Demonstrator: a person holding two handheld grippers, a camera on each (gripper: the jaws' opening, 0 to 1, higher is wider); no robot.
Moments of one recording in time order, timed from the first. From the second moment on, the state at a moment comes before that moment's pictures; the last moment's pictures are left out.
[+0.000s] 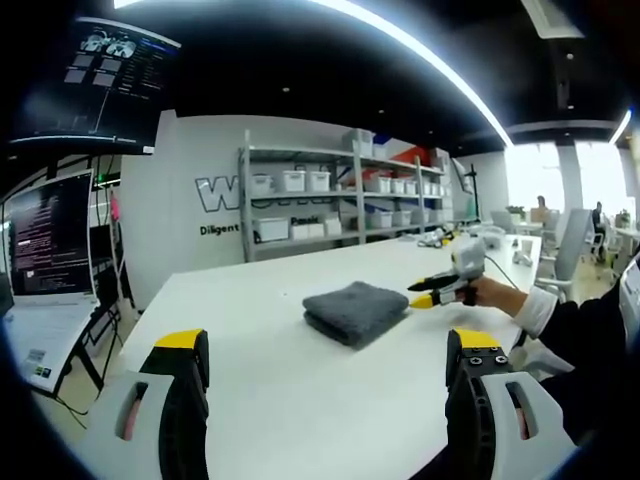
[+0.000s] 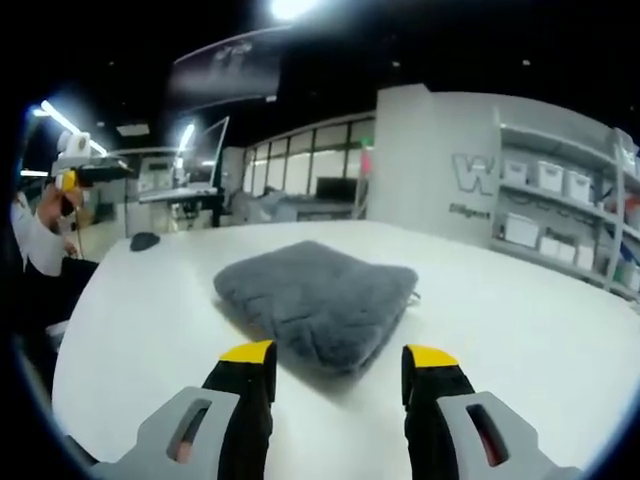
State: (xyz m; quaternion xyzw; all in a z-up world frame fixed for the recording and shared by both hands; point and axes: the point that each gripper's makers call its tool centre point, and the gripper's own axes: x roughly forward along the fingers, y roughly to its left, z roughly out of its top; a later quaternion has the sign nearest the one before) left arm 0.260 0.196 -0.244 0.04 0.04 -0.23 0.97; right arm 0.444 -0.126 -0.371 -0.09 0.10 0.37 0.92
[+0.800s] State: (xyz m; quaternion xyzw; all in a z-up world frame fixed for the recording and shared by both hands) left arm 0.260 0.194 -0.246 0.04 0.05 -0.24 0.97; right arm 0.443 -0.122 -0.379 -0.11 0.11 0.37 0.91
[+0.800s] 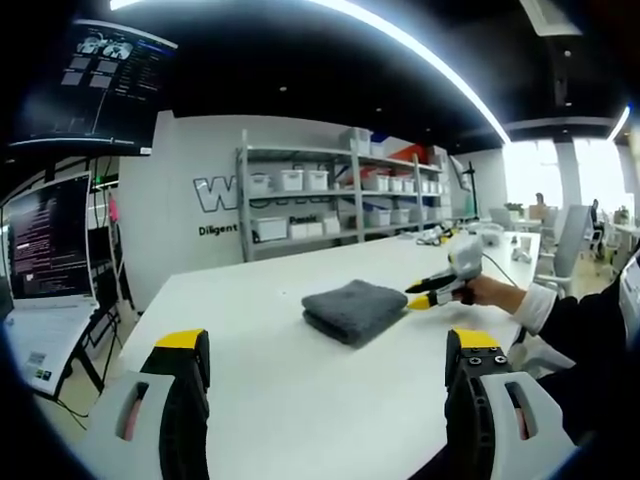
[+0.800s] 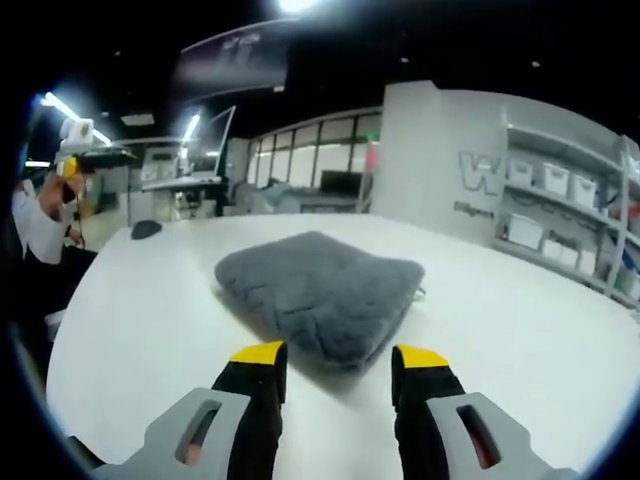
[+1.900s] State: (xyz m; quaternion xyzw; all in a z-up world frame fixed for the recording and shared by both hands) left arm 0.260 0.193 -0.247 0.04 0.05 -0.24 0.97; right arm 0.440 -0.115 -0.385 -0.15 0.11 0.38 0.90
